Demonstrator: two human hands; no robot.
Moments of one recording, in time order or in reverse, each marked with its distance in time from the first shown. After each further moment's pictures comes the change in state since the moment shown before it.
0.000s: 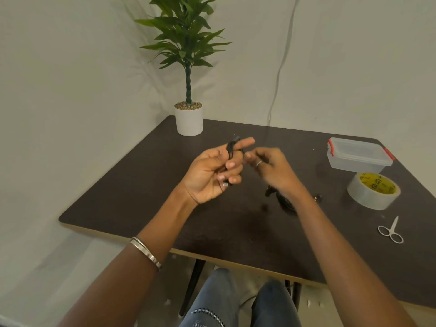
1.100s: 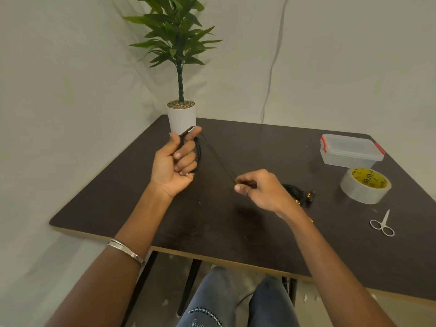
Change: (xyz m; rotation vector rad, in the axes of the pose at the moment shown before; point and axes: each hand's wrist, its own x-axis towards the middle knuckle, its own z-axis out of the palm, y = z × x) left_hand -0.016 0.023 -0.044 -0.181 0.264 0.171; right_hand -0.041 -0.006 0.013 -0.183 -0.179 0.245
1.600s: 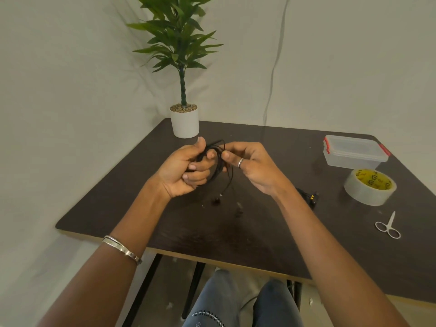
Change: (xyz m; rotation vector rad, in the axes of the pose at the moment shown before) left_hand -0.003 0.010 0.026 0.327 -0.111 -0.356; right_hand 0.032 -0.039 -0.006 0.665 -0.076 -0.384
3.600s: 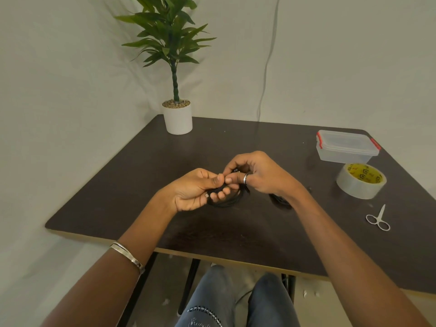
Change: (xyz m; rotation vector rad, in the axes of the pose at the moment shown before) left_hand 0.009 -0.045 0.008 0.069 0.098 -0.243; right_hand -0.023 0.005 -0.031 -0.495 -0.173 0.034
